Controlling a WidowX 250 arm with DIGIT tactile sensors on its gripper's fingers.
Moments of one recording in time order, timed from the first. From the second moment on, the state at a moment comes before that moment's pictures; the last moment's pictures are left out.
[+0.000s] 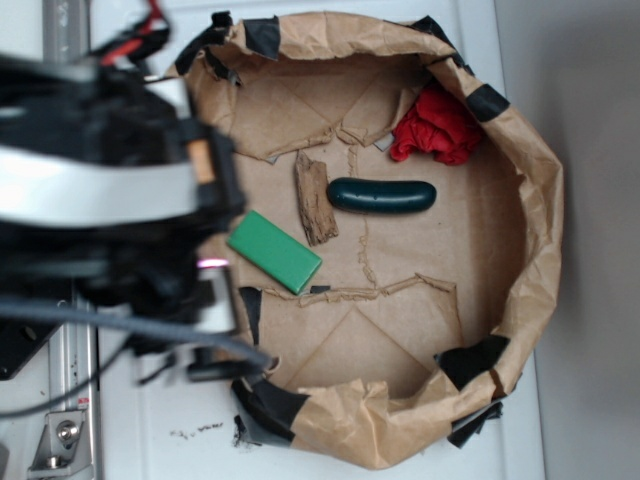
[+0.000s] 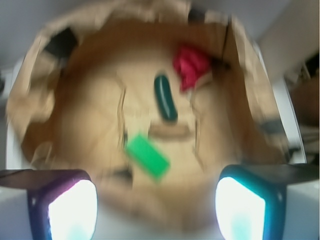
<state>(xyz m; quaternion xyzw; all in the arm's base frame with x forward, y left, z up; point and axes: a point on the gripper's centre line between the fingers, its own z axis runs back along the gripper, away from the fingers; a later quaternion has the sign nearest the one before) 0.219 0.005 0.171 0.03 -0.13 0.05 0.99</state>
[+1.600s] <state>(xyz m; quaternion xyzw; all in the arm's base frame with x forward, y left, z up) 0.285 0.035 0.063 0.07 -0.08 -0.01 0.99</state>
